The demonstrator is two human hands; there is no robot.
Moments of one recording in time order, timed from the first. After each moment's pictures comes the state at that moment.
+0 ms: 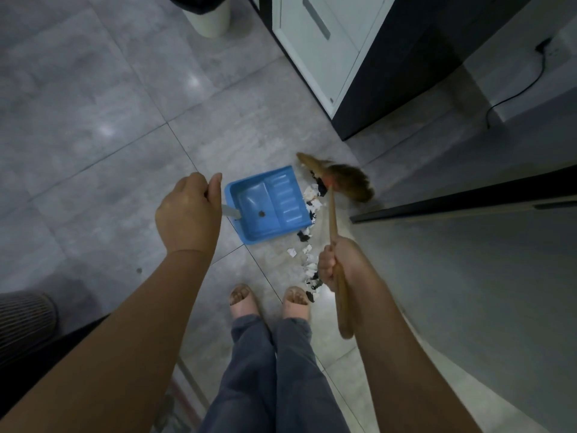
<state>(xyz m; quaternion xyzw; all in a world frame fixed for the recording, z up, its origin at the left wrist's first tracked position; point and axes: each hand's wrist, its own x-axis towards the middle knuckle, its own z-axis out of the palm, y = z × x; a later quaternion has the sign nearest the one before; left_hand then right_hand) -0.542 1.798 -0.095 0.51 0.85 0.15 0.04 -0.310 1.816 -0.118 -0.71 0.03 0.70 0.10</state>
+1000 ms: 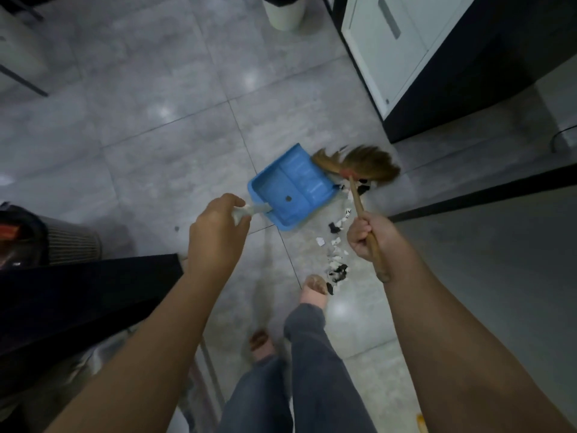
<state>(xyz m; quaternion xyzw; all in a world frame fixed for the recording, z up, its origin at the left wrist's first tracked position) -0.528 1.663 -0.072 0.40 0.88 0.19 0.18 -0.301 1.808 -0.158 -0.58 0.11 0.79 0.14</state>
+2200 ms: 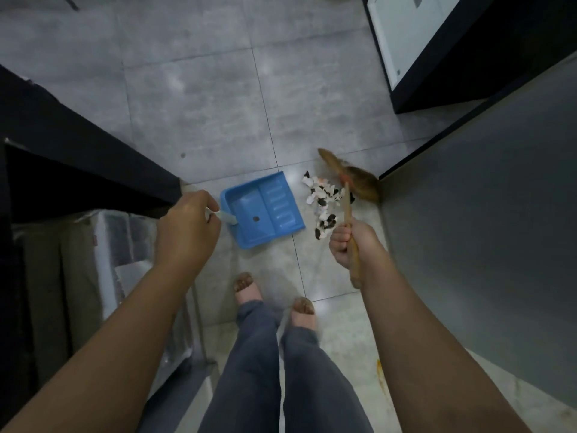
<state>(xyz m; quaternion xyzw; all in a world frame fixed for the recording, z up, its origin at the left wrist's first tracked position) -0.434 1.409 -0.044 0.34 0.91 0.16 0.15 -0.221 1.570 -0.111 -0.62 -0.01 0.78 0.13</state>
